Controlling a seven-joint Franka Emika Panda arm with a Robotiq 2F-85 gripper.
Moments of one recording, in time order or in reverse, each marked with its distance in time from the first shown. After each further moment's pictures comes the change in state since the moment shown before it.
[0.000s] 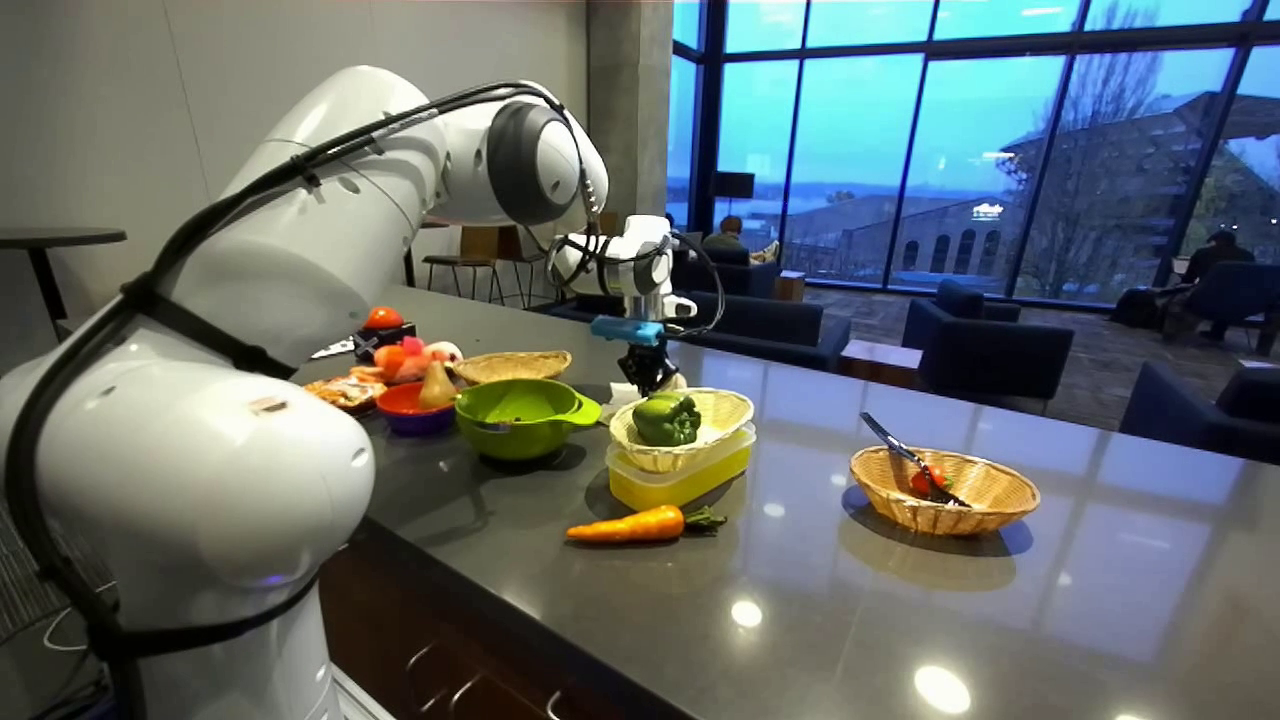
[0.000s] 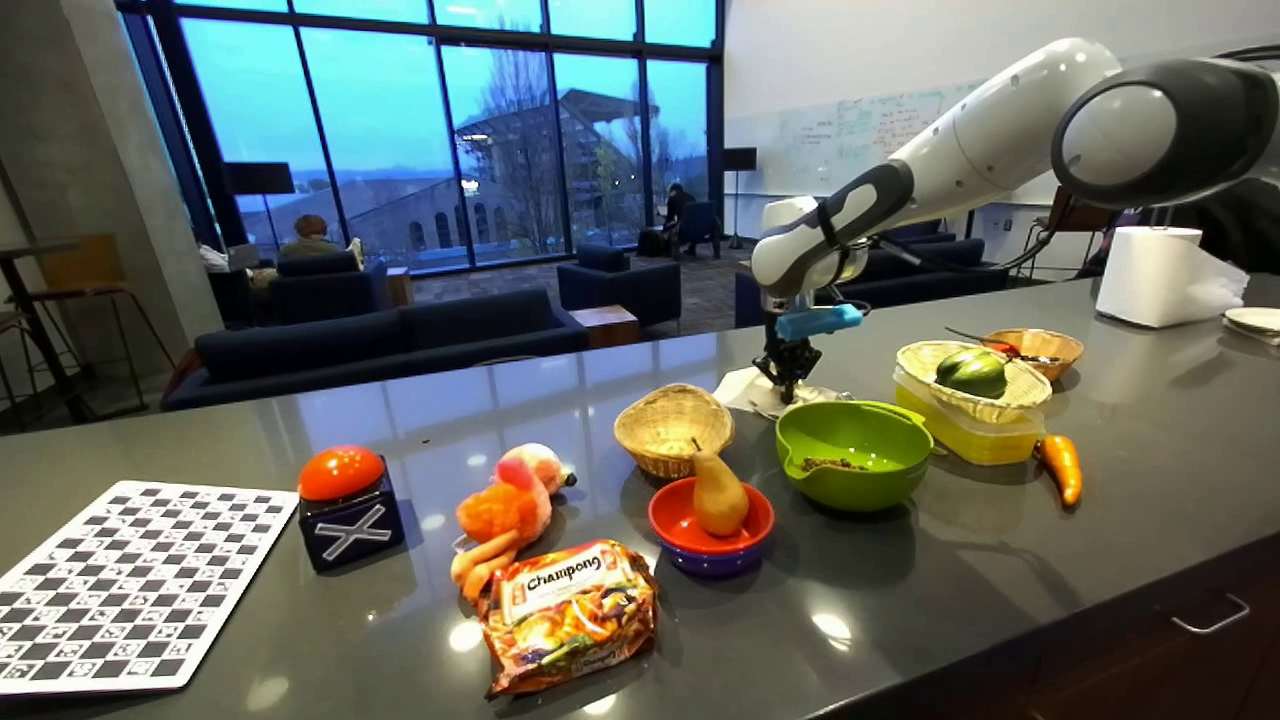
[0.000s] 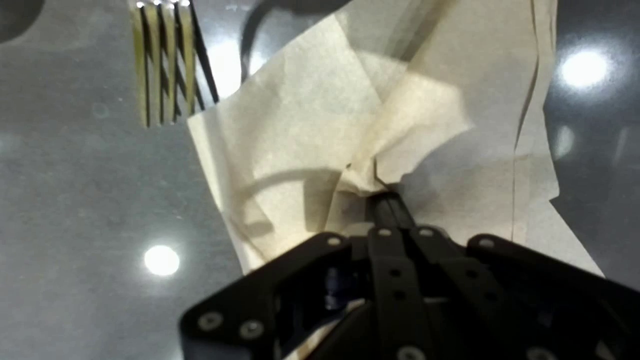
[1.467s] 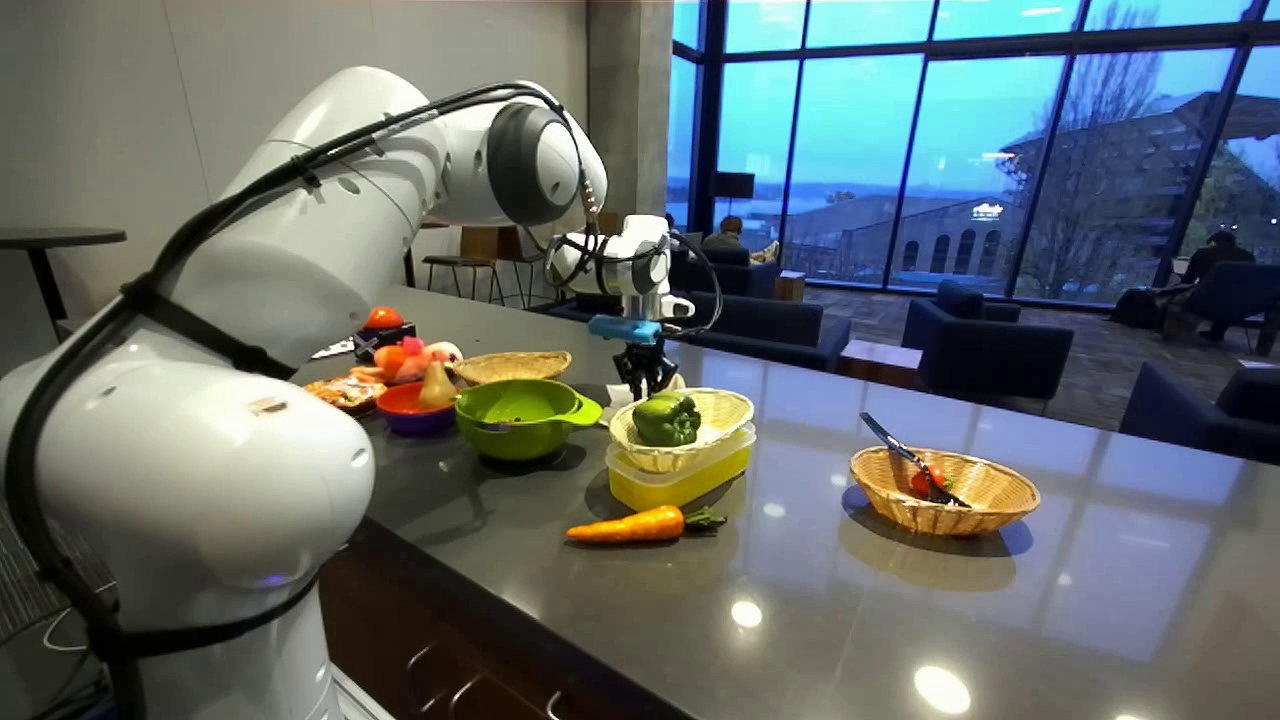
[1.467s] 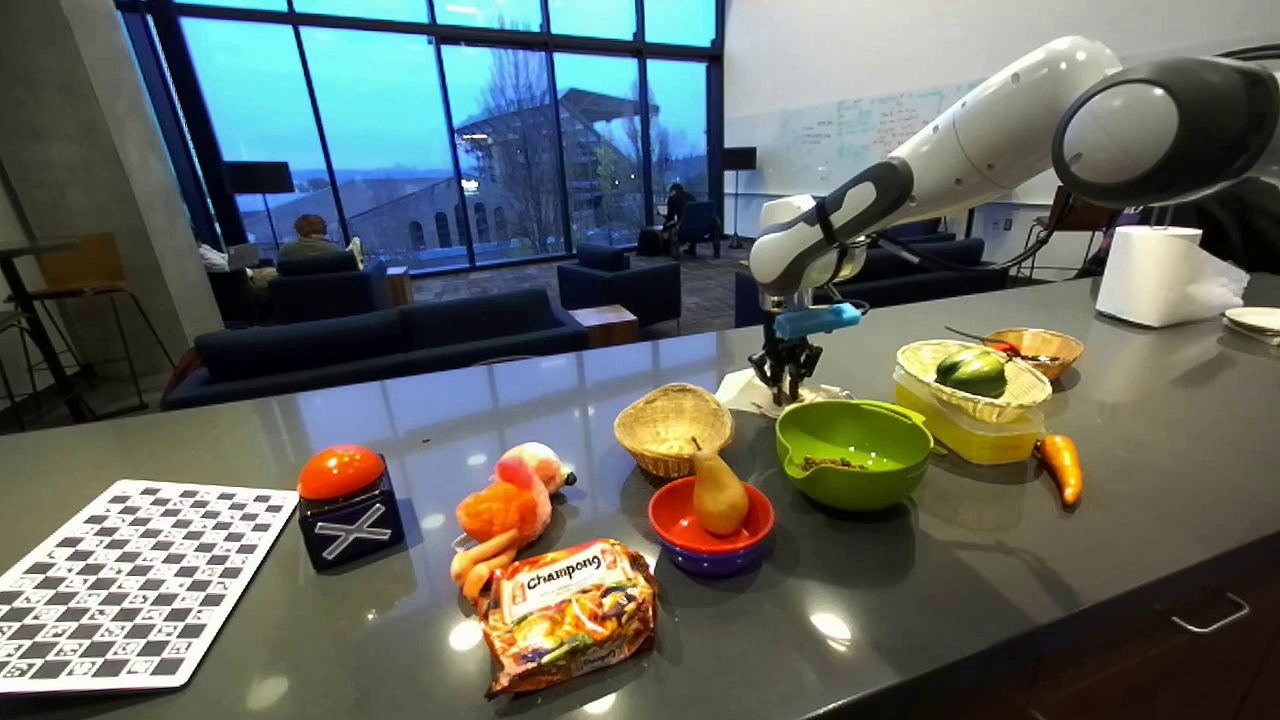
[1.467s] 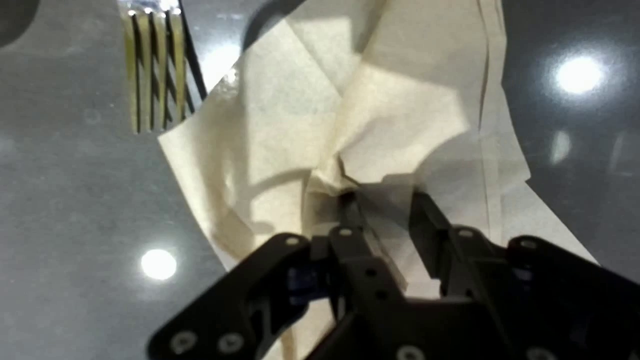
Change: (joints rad) arm -0.001 0.000 0.008 0.004 0.000 -0.014 0.000
